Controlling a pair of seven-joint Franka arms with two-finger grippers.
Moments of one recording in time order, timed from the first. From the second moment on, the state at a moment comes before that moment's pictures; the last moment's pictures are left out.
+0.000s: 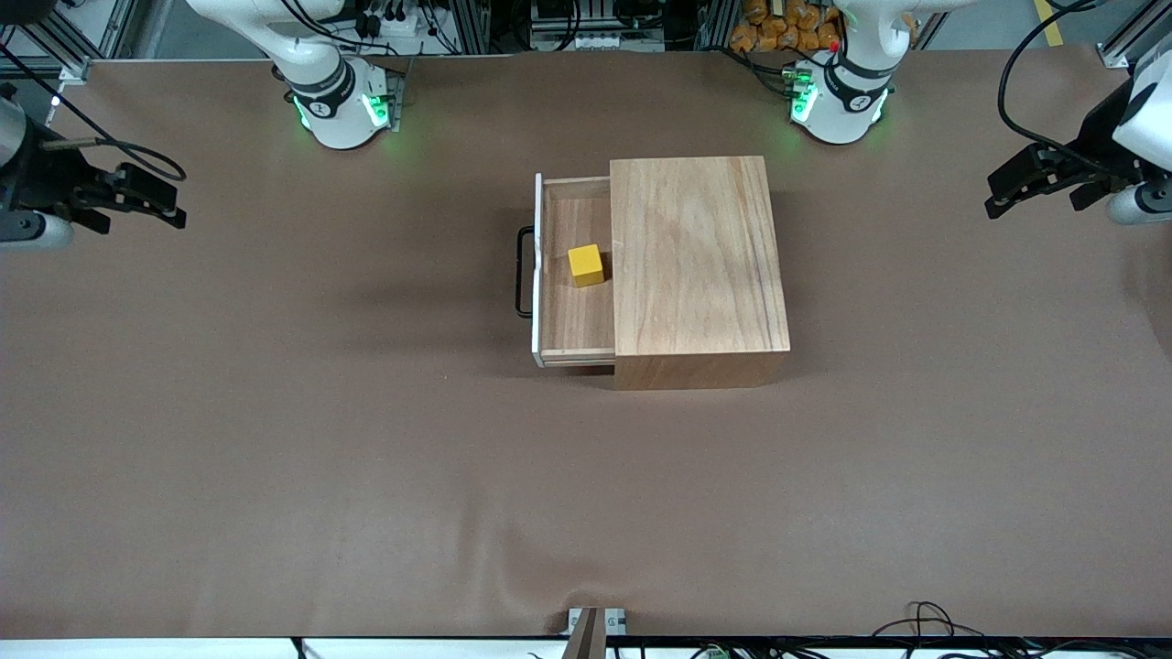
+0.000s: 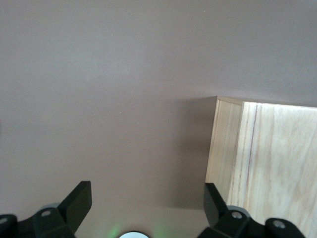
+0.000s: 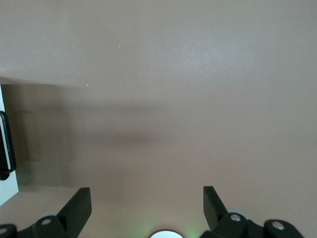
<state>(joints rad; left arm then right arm) 0.03 -0.05 -0.13 -1.54 0.00 1.48 -0.20 0.01 -0.07 -0.01 -1.64 0.06 1.47 -0.03</state>
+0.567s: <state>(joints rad) 0.04 -0.05 -0.12 -1.54 0.00 1.47 -0.15 -0.01 -0.08 -0.02 -1.63 0.06 1.43 -0.03</state>
